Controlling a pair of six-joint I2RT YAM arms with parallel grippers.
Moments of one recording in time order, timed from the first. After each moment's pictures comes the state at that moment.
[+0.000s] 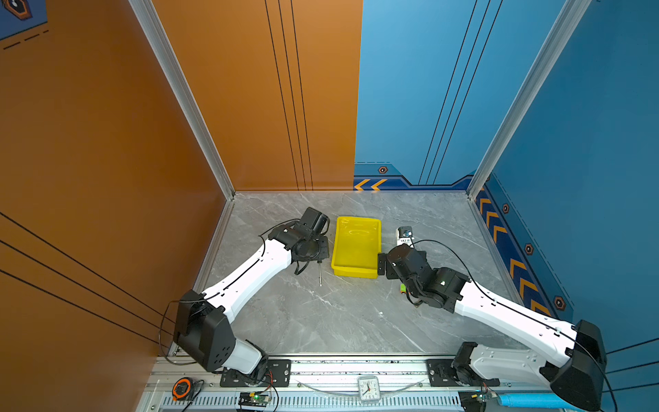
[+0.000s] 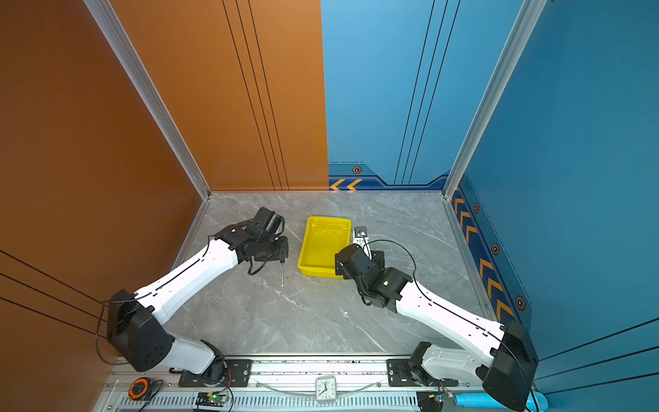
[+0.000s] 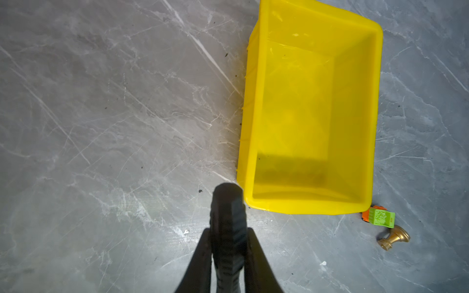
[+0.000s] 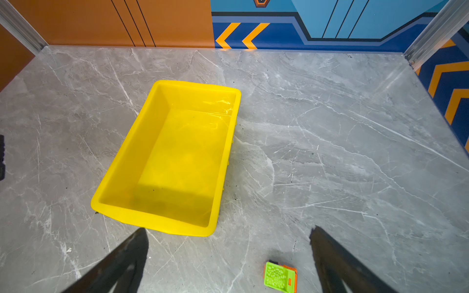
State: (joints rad) left arm -0.54 1.52 1.35 -0.86 -0.07 -0.59; right arm 0.84 1.17 0.95 -0.52 0.57 0.54
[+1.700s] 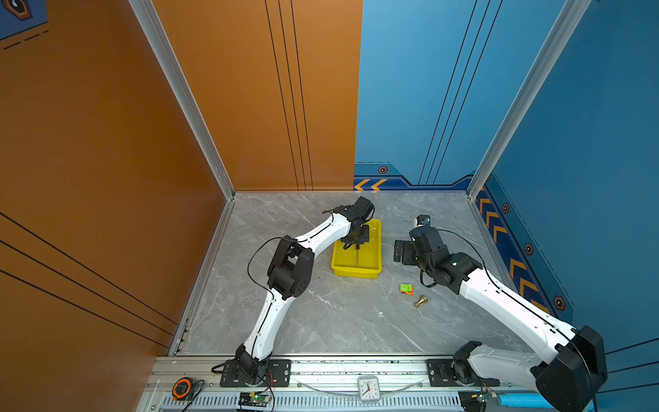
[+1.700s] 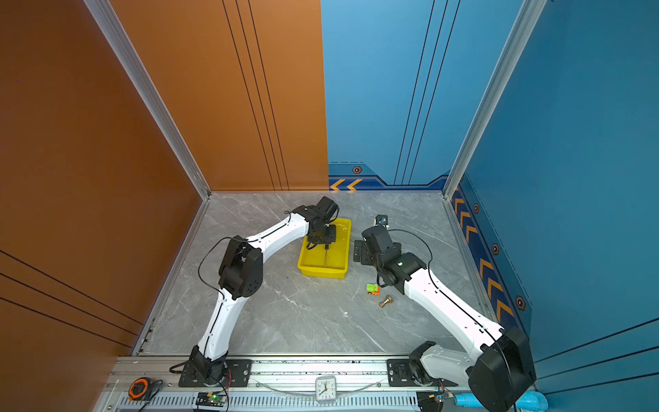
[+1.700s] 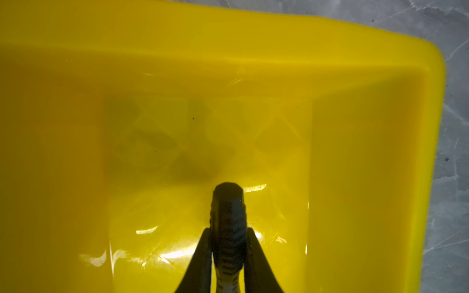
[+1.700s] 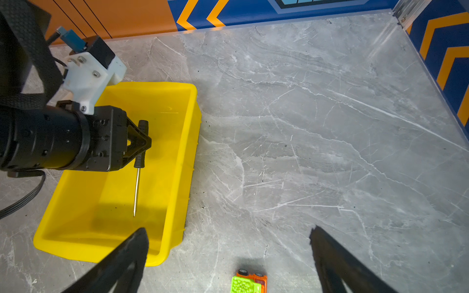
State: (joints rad) left arm -0.64 2.34 2.05 -0.86 -0.04 -0.57; right arm 0.56 1.20 0.97 -0.54 0.35 0.47
